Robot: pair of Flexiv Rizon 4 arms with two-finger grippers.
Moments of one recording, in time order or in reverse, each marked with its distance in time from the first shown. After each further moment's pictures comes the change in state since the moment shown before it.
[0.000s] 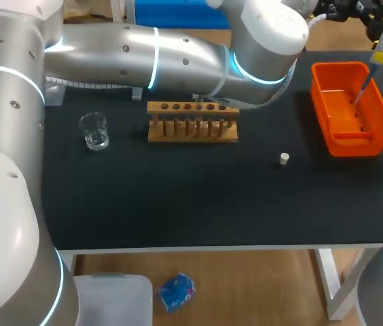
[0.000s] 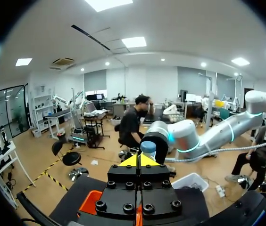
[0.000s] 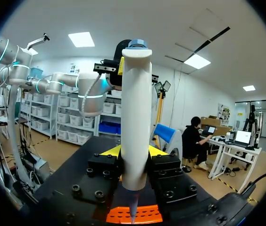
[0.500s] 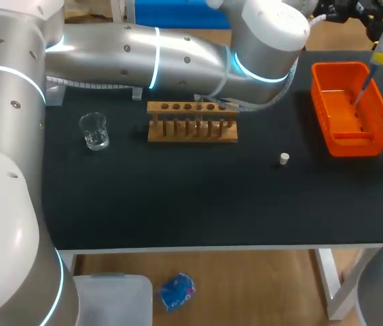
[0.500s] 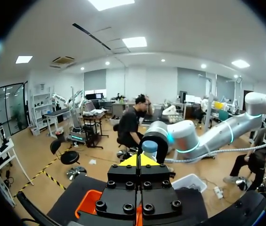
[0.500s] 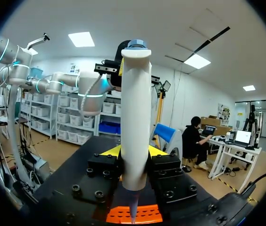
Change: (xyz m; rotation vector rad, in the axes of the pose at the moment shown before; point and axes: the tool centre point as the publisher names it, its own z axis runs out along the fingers) left arm -0.001 0.004 0.002 0.001 0.010 -0.019; right arm 0.001 -0.001 0.000 0.001 0.000 0.000
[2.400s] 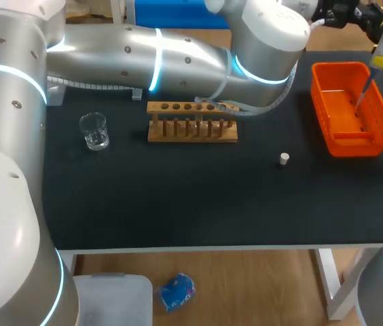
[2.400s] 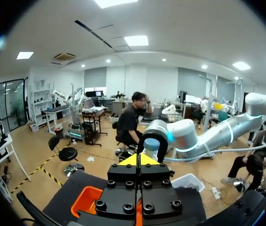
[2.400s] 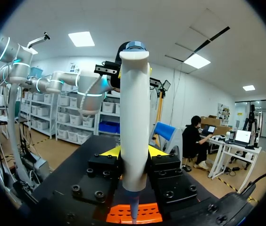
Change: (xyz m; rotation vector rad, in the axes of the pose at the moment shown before) left arm 0.001 0.015 0.003 -0.015 0.007 -0.032; right arm 0.002 -0.007 -0.001 0.000 -0.002 0.000
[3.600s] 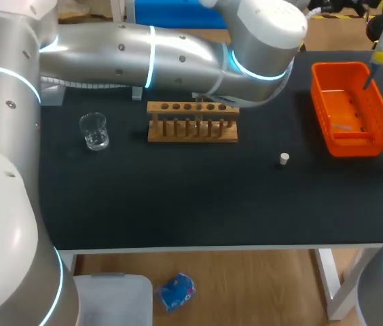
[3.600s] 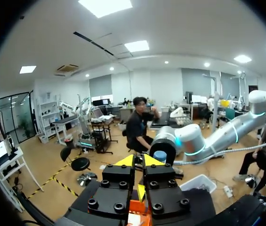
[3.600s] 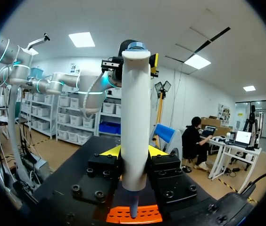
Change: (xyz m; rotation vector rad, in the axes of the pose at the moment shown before) left arm -0.017 -0.042 -0.031 0.062 -0.085 0.091; right arm -0.003 0.008 0.000 -0.002 0.006 0.000
